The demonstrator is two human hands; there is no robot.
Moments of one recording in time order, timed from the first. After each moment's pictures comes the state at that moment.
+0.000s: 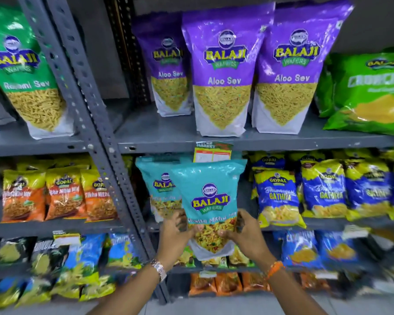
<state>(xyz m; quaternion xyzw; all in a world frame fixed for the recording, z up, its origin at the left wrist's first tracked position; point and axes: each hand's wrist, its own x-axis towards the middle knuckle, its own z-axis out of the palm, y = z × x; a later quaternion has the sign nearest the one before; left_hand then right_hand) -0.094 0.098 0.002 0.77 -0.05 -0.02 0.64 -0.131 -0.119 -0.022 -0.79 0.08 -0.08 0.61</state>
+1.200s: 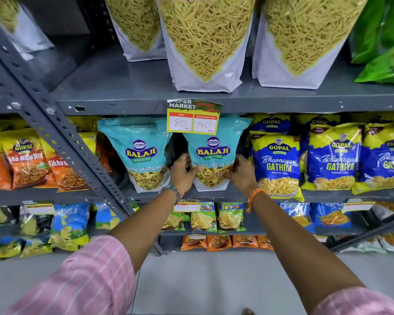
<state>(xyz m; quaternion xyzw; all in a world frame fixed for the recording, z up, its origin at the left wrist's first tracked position) 0.053 0.004 -0.069 0.81 -0.04 -0.05 0.58 0.012 -0.193 -0.068 -0.83 0.17 -0.06 0.53</state>
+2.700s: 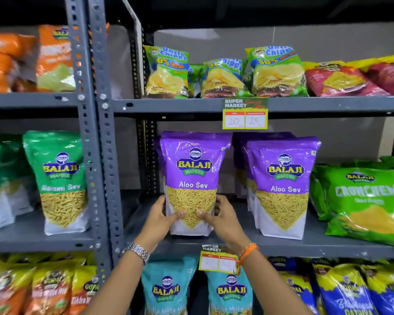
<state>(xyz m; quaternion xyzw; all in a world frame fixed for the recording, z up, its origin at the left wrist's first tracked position) 0.056 0.112 0.230 0.70 -0.21 0.09 0.68 0.024 -0.081 0.227 -0.75 -0.06 -0.21 0.62</state>
